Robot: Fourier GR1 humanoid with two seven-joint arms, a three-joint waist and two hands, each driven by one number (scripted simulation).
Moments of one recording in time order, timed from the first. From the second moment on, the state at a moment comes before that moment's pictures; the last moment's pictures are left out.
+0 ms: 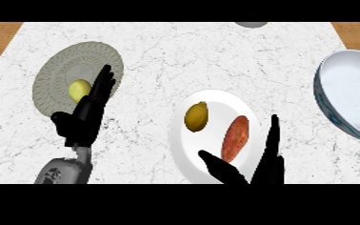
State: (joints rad) left arm -0.13 0.14 -0.14 -1.56 0.04 0.15 0.08; right arm 0.13 0.00 0.60 -1.90 1.01 -0.78 1.08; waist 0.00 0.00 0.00
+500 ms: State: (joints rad) left arm -0.14 0.14 -0.12 -1.56 0.03 0.14 0.09; right arm 0.12 0.00 0.56 -1.77 0.95 -0.86 1.06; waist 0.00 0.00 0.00
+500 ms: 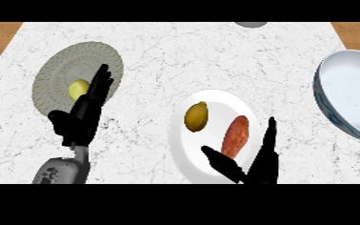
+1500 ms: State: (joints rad) left arm -0.16 0.12 -0.09 -1.55 0.01 0.11 0.10; right arm -0.02 -0.02 0.58 -1.53 0.84 -0.81 1.00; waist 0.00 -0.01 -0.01
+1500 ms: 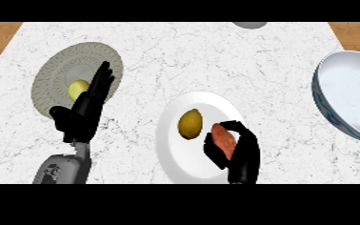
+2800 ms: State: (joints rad) left arm -0.15 0.09 -0.07 -1.53 -0.02 0.10 0.09; right arm -0.57 -0.16 0.36 -1.71 1.00 -0.46 0.97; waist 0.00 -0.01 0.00
